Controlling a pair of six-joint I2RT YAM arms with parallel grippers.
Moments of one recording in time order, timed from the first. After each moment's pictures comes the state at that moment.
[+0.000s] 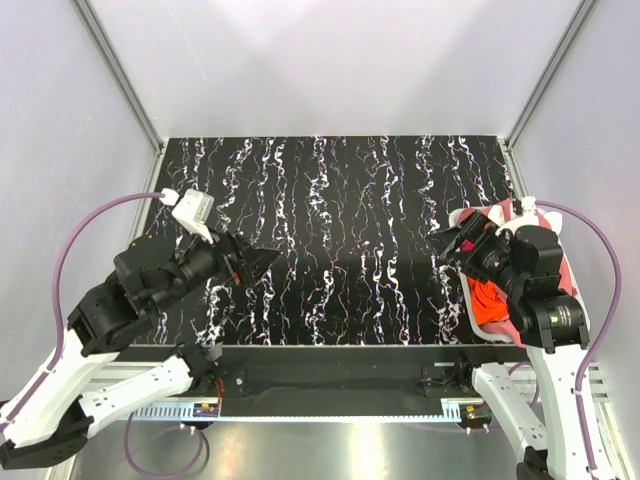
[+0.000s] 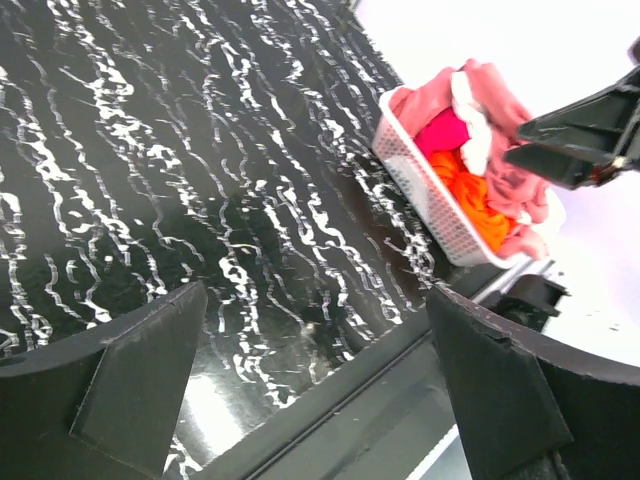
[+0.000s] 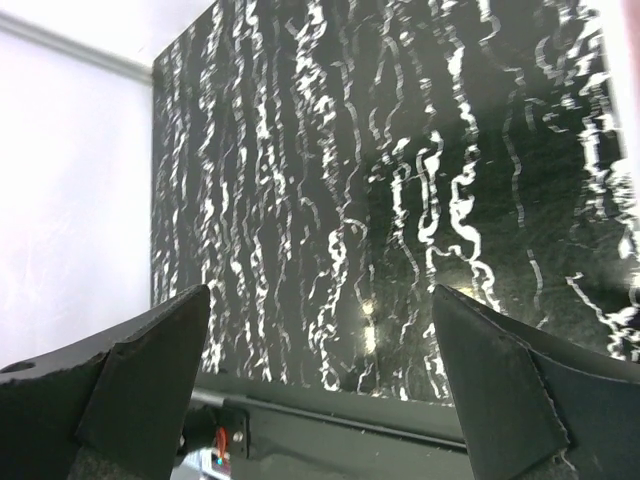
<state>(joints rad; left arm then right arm) -0.85 0.68 1.18 -0.72 -0.12 -0.48 0.12 0.64 1.02 -0.82 -0.24 0.72</state>
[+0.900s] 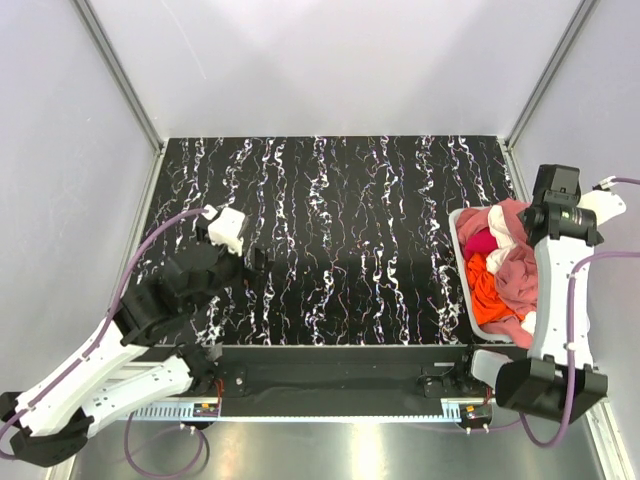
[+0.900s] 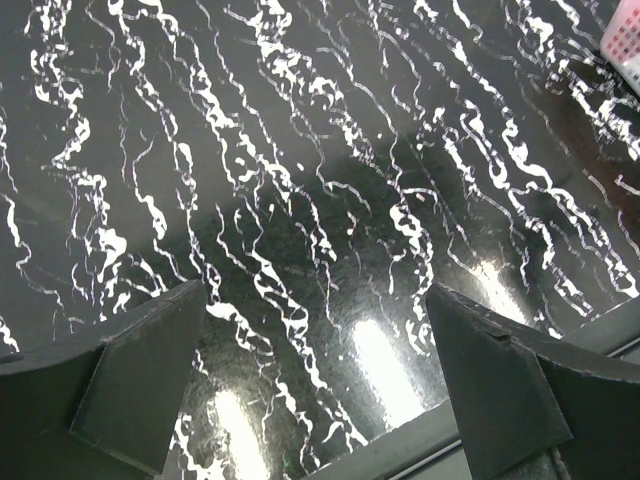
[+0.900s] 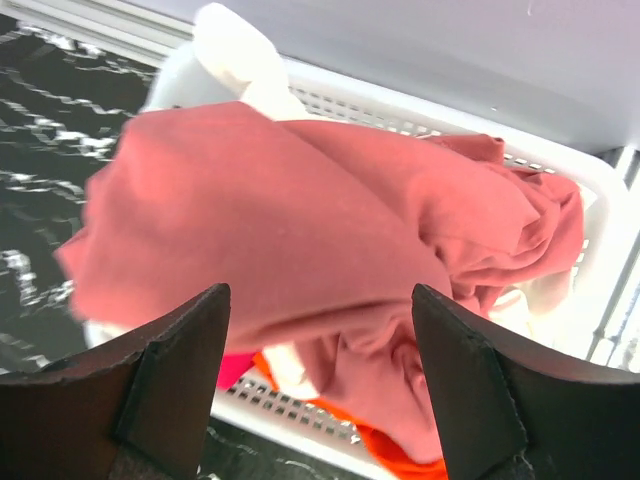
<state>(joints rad) -0.85 0.69 0.96 -0.70 -0.35 -0.21 -0.25 1.15 1.33 -1.07 0.59 0.81</state>
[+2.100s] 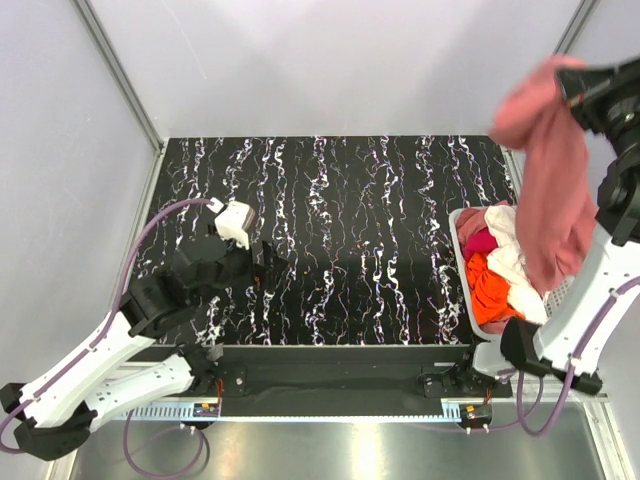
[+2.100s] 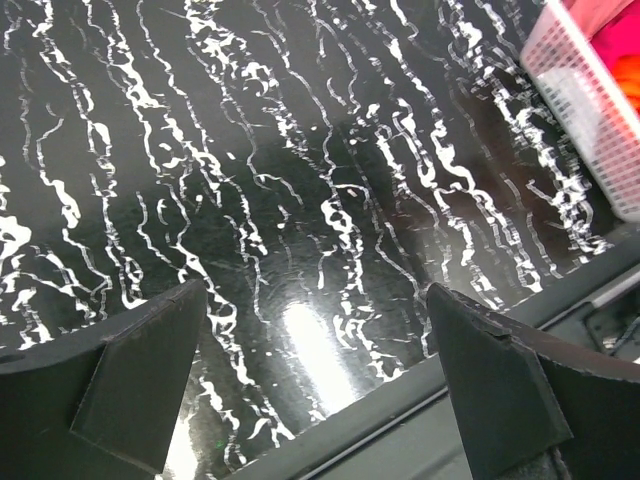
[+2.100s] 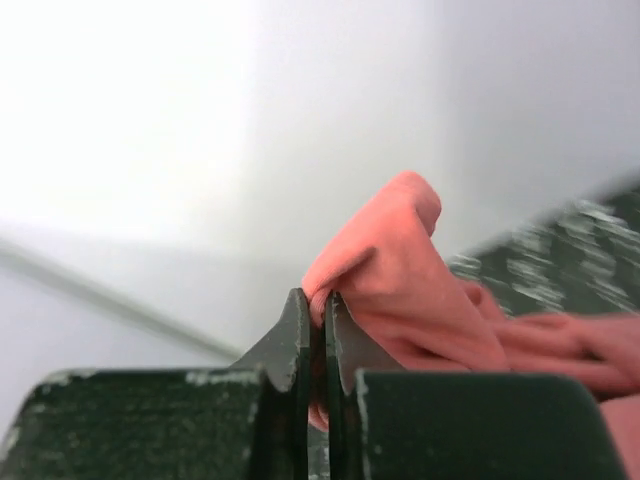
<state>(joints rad) -0.86 0.74 0.98 -0.69 -0.25 -0.36 -0.36 1.40 2.36 -0.94 -0.32 0.72</state>
